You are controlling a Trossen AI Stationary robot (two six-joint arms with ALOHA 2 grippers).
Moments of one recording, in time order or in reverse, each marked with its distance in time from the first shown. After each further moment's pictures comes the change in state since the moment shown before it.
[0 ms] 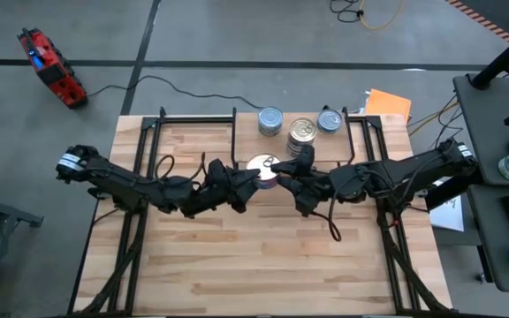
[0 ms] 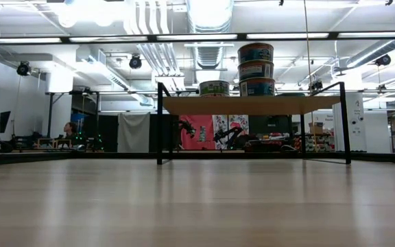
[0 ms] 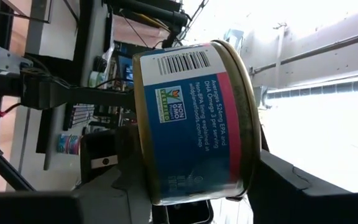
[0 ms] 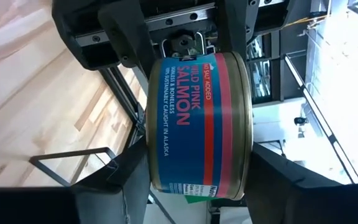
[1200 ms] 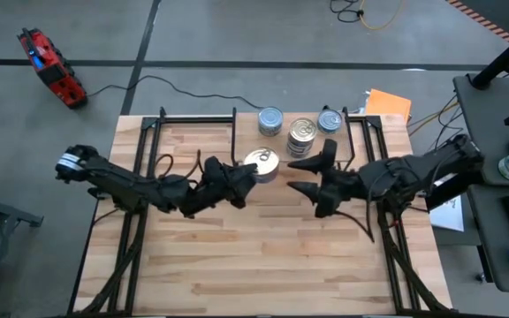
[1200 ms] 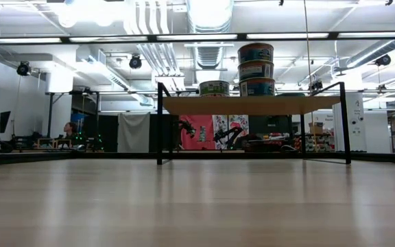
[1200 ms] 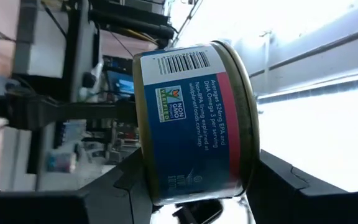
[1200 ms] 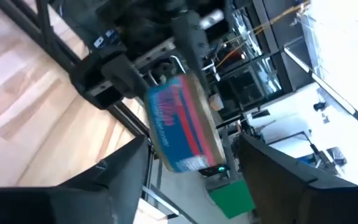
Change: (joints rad) left arm -0.005 -0.009 0.003 0.037 -0.055 0.080; right arm 0.072 -0.137 0.000 -0.057 -0.002 0.253
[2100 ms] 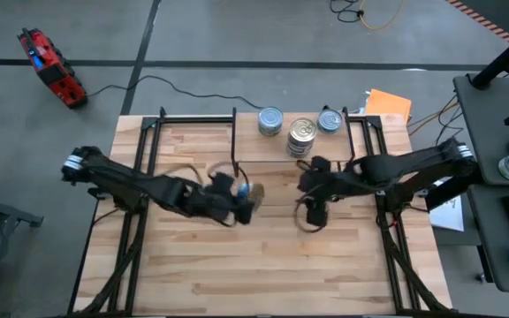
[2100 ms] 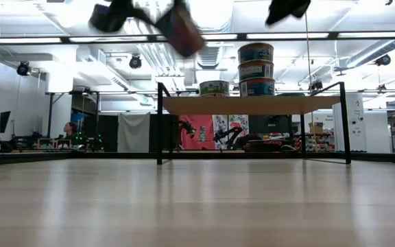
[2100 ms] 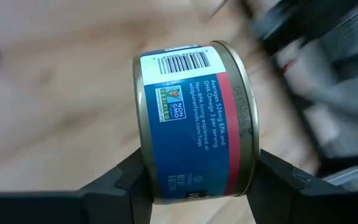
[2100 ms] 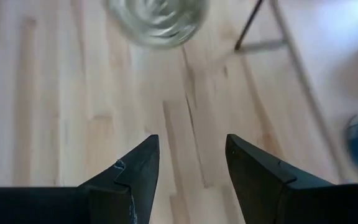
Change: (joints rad) left arm 0.000 0.102 0.260 -1.330 0.233 0.240; right arm -0.133 0.152 -0.001 -0.613 -0.348 1.214
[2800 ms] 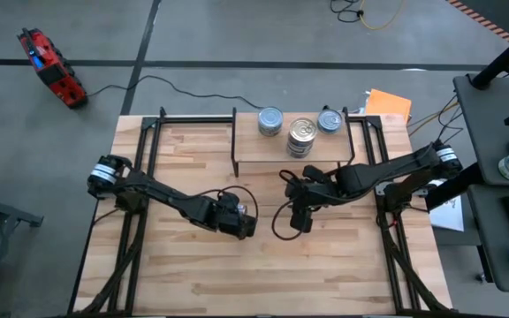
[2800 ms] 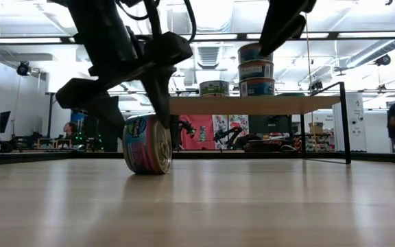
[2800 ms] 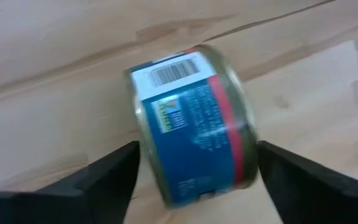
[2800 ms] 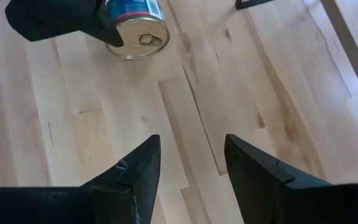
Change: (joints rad) left arm 0.004 0.238 -0.114 -0.024 0.133 -0.185; right arm -0.002 0.135 0.016 -0.012 0.002 0.141
